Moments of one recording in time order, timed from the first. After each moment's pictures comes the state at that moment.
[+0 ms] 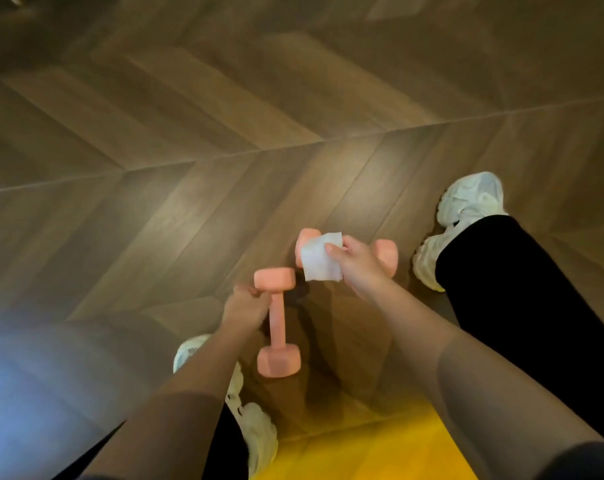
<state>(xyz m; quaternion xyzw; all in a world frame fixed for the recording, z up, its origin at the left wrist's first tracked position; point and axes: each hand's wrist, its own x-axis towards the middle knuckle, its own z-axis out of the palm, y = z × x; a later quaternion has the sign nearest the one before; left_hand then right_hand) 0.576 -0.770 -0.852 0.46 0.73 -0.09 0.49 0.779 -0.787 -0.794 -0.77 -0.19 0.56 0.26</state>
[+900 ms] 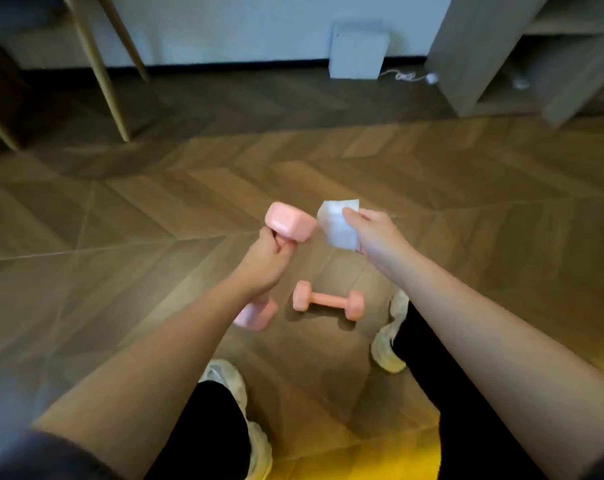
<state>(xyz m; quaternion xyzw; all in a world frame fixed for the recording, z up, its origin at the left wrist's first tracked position) 0.608 -0.752 -0.562 0.65 0.54 0.15 0.51 0.796 -0.793 -0.545 -0.73 -0.29 0.46 0.42</state>
